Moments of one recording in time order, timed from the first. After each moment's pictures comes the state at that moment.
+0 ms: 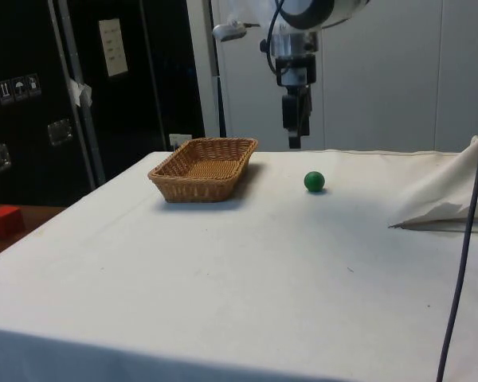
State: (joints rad) arm 0.42 0.03 -0.78 -2.52 0.04 2.54 -0.41
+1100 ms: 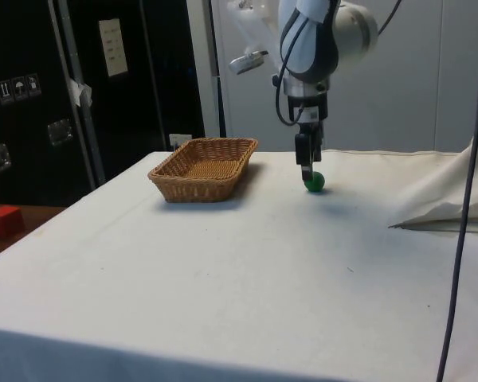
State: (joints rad) arm 0.42 0.25 -0.75 -2.59 0.21 2.79 -0.50
